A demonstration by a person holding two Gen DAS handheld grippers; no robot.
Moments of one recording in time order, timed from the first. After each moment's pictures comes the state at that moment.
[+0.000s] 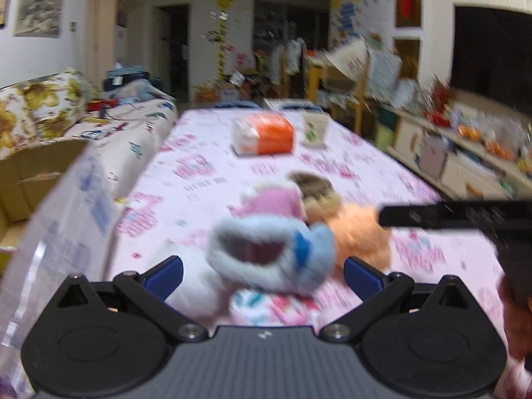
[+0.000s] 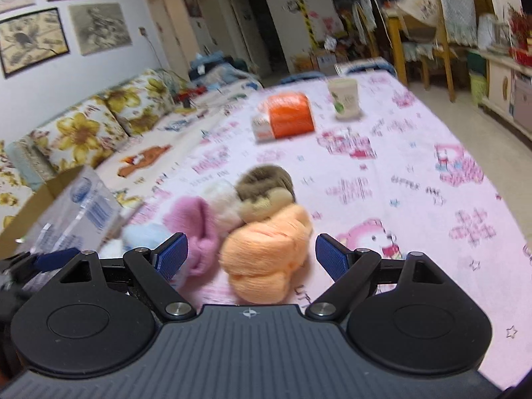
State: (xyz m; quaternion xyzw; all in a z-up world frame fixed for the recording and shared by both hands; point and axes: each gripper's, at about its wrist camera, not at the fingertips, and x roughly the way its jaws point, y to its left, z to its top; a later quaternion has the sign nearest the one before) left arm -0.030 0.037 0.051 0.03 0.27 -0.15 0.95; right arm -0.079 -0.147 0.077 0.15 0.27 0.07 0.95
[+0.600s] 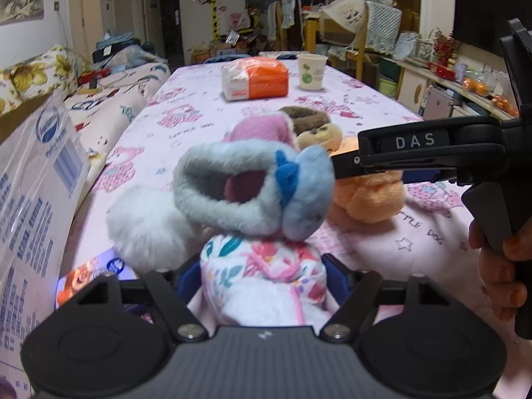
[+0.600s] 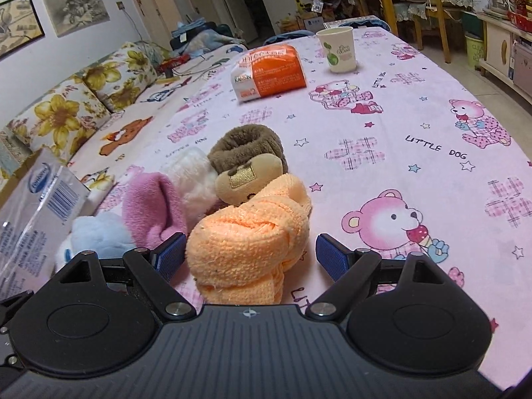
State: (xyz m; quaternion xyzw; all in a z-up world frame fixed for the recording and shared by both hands) left arm -0.015 0.022 0.018 0.06 0.34 -0.14 0.93; right arm -0.032 -0.140 0.043 0.16 0.33 0.06 0.93
